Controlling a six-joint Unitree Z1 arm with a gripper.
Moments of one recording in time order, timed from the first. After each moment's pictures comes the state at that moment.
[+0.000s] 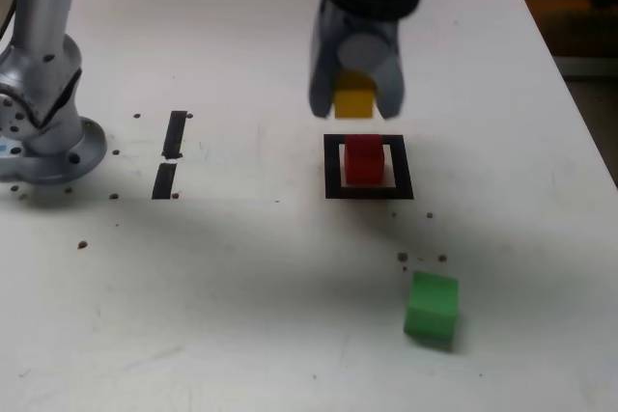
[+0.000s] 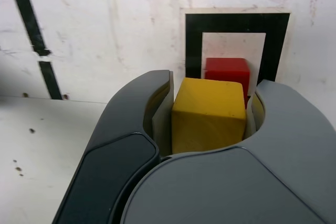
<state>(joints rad) -0.13 2.01 -1.69 1.43 0.08 -0.10</state>
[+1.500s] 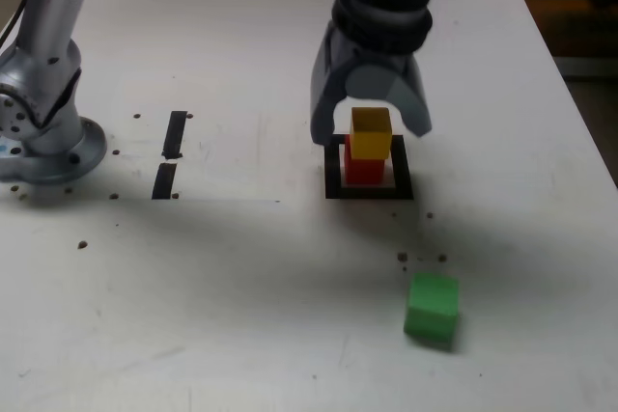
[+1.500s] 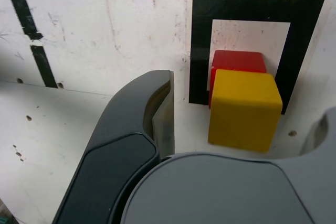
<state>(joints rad) -0.12 2.07 -1.68 1.43 0.02 -0.10</state>
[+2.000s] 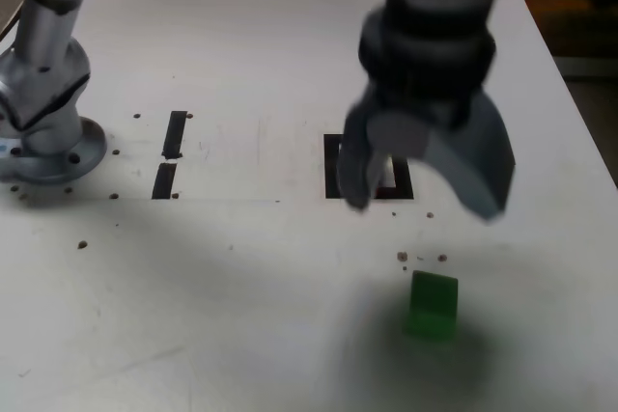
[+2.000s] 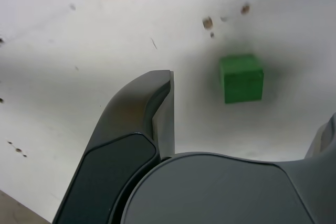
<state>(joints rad) -0.45 2.15 -2.03 1.54 -0.02 -0.04</state>
